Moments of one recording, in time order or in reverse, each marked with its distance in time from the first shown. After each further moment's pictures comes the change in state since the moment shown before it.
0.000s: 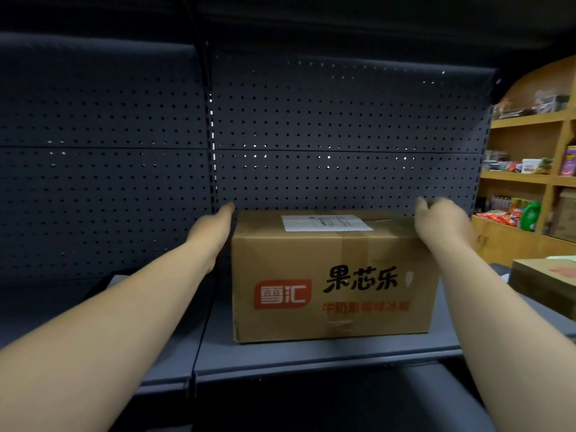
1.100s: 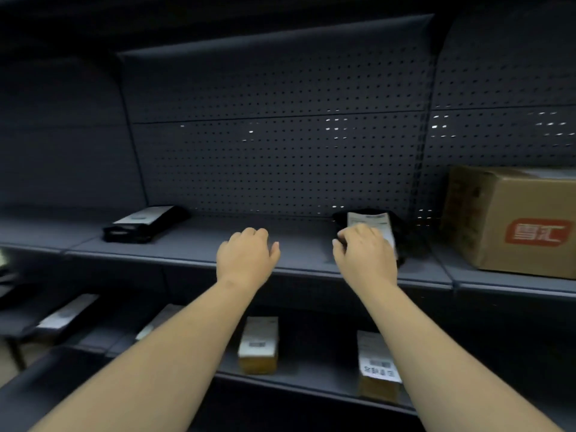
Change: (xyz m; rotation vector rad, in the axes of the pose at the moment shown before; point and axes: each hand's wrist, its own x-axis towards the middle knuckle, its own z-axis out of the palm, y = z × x) left_hand -0.101 -0.143 -0.400 1.343 0.318 0.436; right_hand -0.451 -0.276 0.107 0.070 -0.324 -0.723
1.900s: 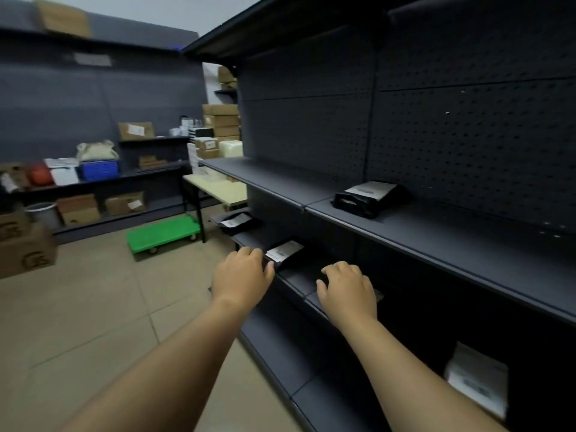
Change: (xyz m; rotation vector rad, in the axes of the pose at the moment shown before) left_hand -0.155 -0.347 -0.034 0.295 -0.098 -0.643; right_hand -0.079 -0.364 0.178 0.329 -0.449 -0.542
